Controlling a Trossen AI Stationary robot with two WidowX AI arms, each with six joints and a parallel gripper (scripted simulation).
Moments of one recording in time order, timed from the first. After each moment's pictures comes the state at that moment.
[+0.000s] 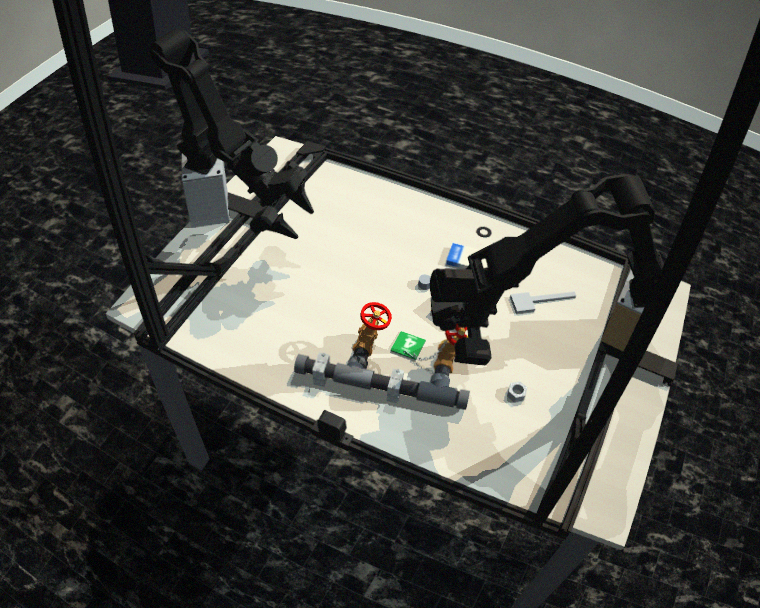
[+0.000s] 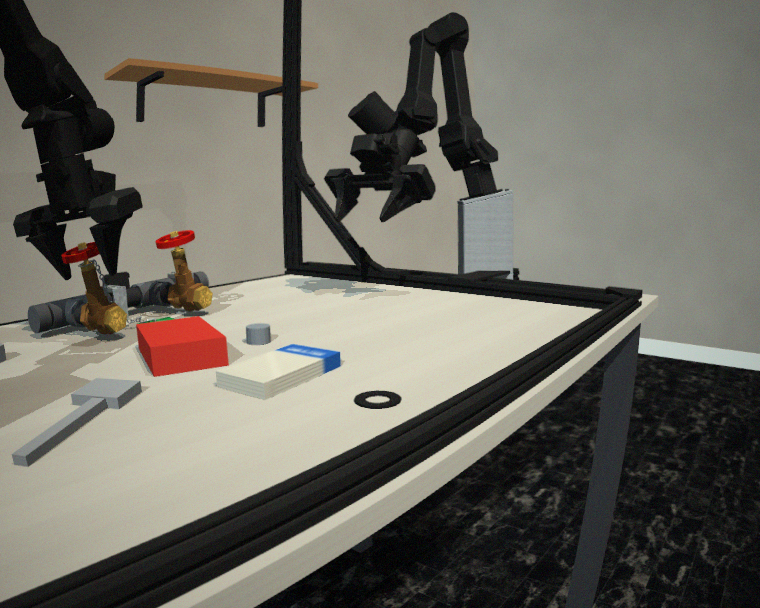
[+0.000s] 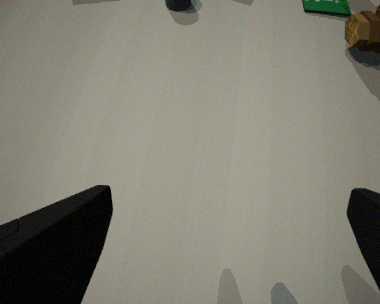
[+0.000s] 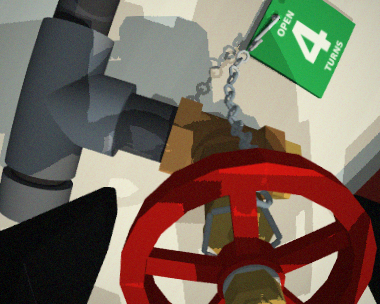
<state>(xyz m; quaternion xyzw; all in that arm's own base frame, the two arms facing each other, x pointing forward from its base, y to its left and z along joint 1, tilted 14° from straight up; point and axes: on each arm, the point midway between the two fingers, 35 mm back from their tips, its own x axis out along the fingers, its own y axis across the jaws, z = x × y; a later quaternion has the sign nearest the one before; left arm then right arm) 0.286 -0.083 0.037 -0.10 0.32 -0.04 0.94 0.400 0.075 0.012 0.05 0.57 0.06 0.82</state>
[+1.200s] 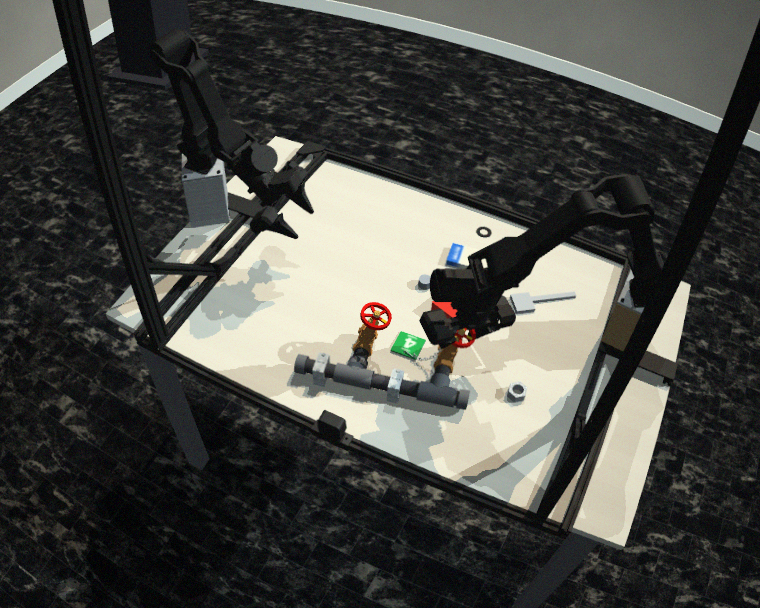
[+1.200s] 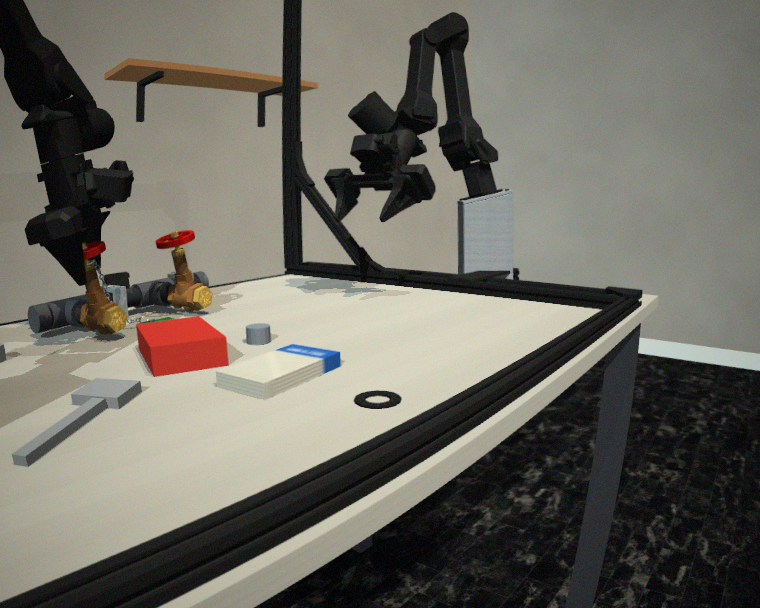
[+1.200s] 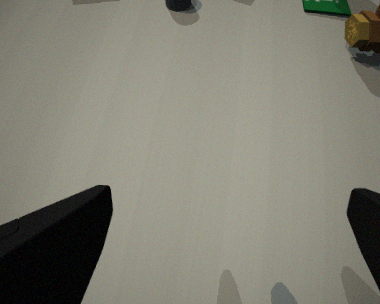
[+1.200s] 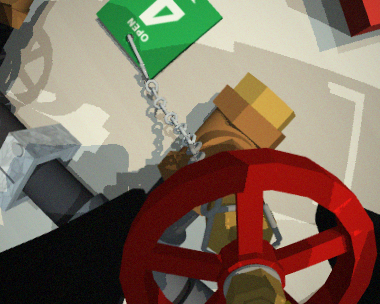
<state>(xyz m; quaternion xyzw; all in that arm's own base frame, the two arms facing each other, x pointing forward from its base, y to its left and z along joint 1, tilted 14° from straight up) 0.286 -0.083 0.037 -0.10 0.32 -0.04 0.94 0.400 0.075 0.012 0.50 0.51 -0.27 0.65</state>
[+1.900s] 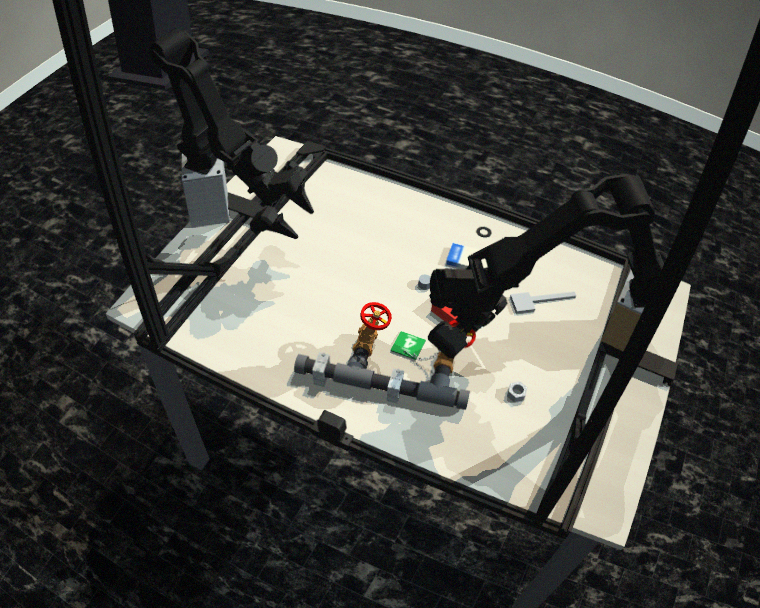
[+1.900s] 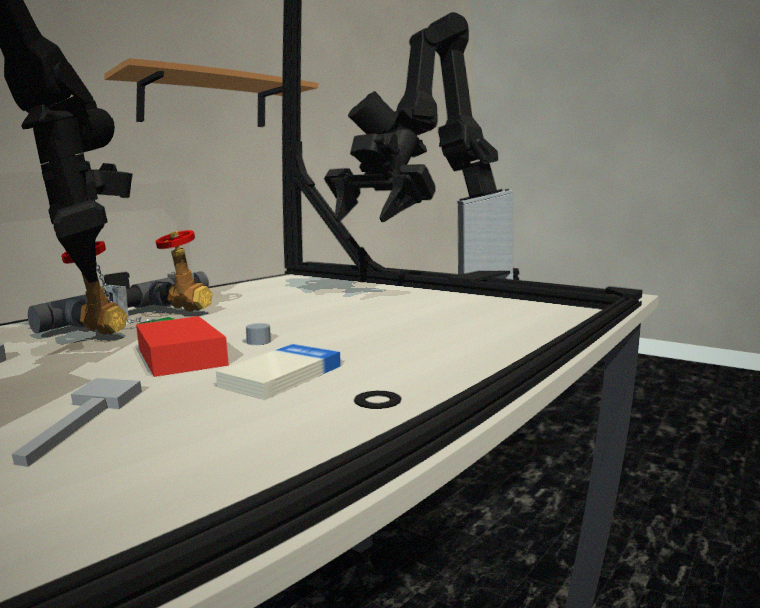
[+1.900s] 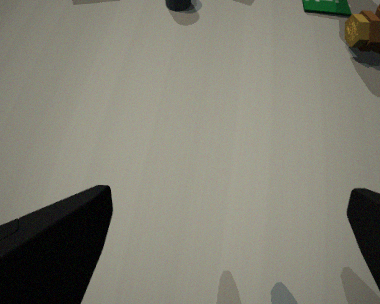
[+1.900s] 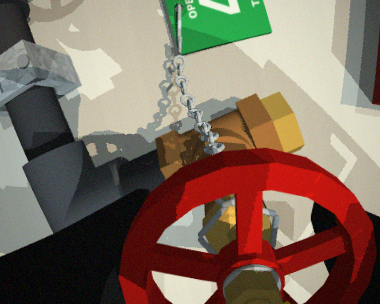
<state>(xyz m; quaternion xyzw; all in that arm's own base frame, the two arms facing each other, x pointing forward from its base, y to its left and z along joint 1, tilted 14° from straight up) 0.286 -0.083 0.037 -0.10 0.32 -0.04 0.94 0.400 0.075 0.012 0.34 0.55 -0.16 0.74</state>
